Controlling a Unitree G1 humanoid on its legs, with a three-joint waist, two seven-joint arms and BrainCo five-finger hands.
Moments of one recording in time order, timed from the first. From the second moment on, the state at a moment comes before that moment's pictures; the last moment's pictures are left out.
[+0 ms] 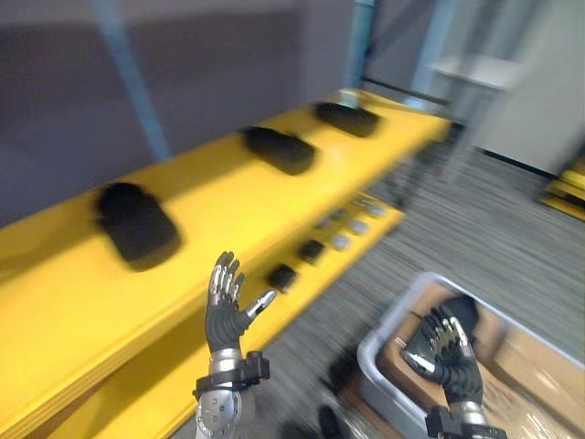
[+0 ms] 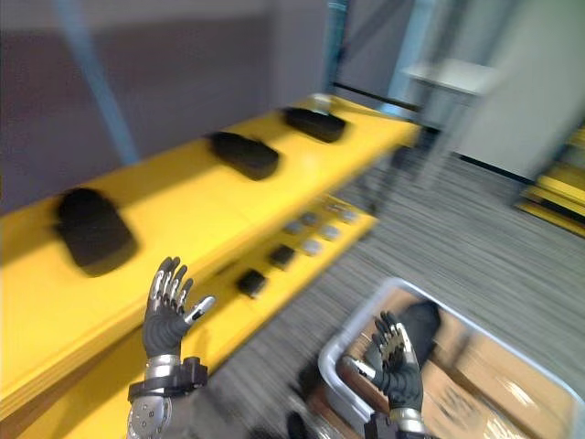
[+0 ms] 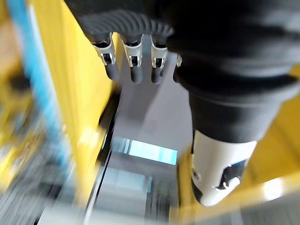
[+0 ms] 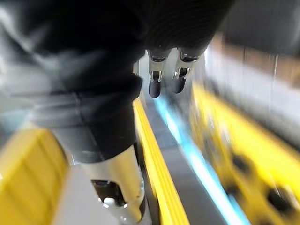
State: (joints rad) left arm 0.11 -0.01 -0.20 -0.25 -0.12 -0.23 0.27; right arm 0.39 -0.01 -0.11 -0.26 0.31 -0.21 0.01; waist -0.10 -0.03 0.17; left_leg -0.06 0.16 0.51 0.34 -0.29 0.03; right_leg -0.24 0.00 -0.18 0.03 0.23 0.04
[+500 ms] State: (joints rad) left arm 0.06 -0.03 -0.04 0.16 -0.07 -0.20 0.23; right arm 0.28 -0.04 -0.11 -0.04 0.15 -0.21 -0.08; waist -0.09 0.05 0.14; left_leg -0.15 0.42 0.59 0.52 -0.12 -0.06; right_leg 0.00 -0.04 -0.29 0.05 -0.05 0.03
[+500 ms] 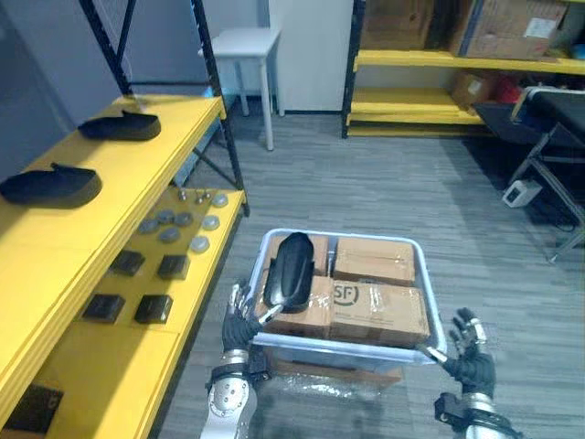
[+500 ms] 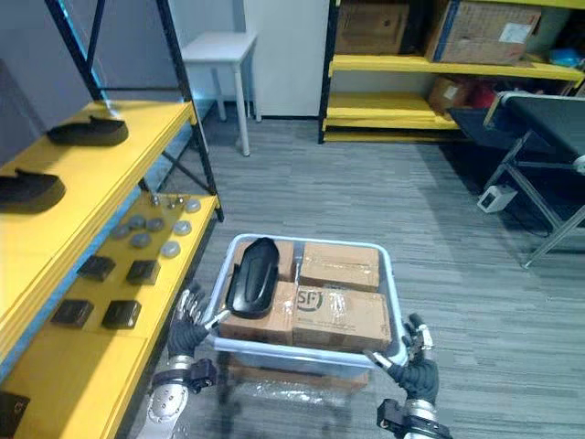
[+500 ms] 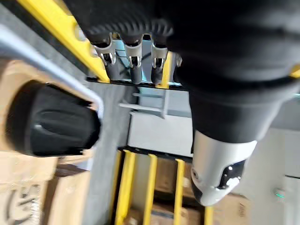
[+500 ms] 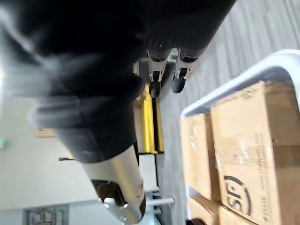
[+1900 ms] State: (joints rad) left arm -0.07 0.07 -0.17 0.70 -0.08 -0.20 0.32; right arm -1.31 -0.44 -0.26 1.28 -0.11 0.08 -0.51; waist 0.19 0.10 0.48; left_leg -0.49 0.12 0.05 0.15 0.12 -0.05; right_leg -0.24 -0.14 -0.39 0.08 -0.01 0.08
